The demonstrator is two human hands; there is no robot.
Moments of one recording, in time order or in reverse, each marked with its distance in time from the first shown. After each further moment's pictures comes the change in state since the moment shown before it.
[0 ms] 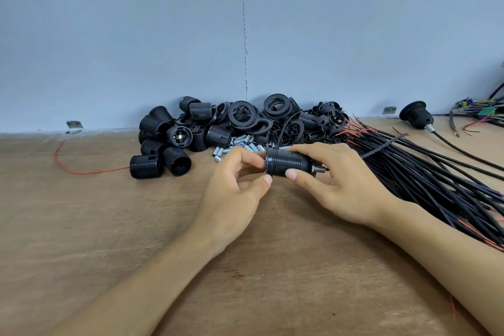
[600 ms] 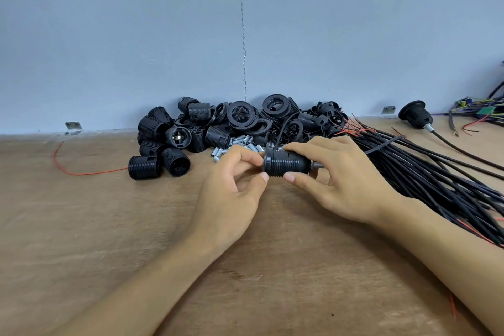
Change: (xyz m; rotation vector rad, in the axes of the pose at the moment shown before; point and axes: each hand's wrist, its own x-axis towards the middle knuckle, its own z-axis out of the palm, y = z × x) left_hand -0.003 0.004 0.000 0.141 0.055 0.100; right_hand -0.001 0.000 -0.003 -0.162 0.004 -0.036
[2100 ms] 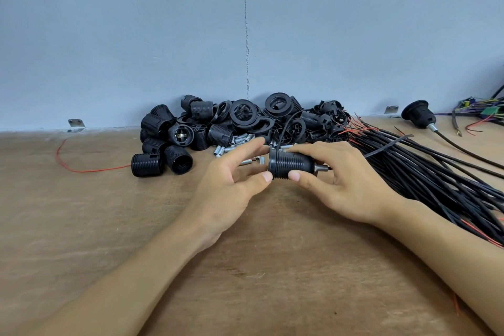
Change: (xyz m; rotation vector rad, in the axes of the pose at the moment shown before) left_hand 0.009 -0.002 -0.011 -0.238 -0.160 -0.179; right_hand -0.001 0.004 0.003 0.152 -0.020 0.002
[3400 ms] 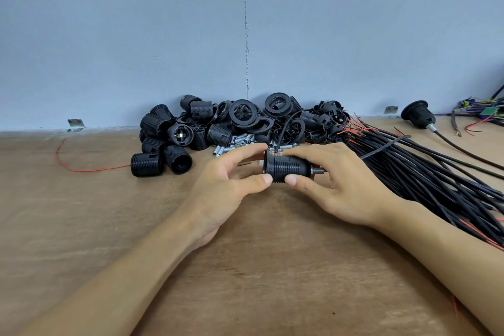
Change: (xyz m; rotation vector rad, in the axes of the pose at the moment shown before) left_hand 0.003 0.000 -0.007 -0.065 -0.049 -0.089; right_hand -0.001 -0.001 0.001 -0.037 -0.063 -0.023
